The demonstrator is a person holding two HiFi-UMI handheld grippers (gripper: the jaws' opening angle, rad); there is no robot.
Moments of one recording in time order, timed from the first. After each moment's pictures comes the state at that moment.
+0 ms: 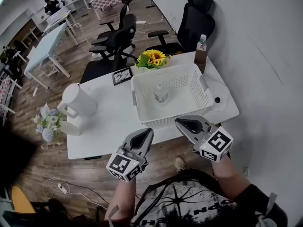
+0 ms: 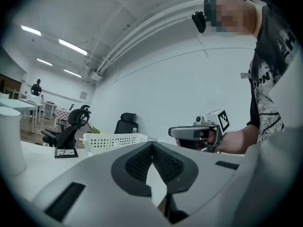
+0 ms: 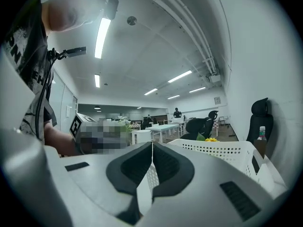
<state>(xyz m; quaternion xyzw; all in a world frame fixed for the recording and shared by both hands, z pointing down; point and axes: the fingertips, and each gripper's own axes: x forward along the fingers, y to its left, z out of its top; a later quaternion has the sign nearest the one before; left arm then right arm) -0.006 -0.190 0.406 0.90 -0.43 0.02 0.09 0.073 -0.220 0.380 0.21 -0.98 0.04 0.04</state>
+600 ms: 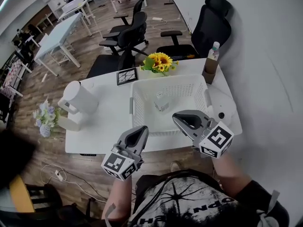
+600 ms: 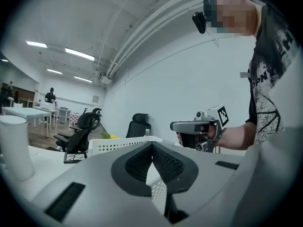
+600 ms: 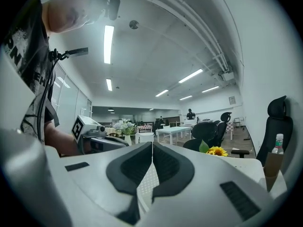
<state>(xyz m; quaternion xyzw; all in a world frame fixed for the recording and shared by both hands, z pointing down) -0.002 -0.255 0.403 0.86 -0.50 0.03 0.08 0.080 -0.299 0.364 0.13 -0.99 0.03 0.03</state>
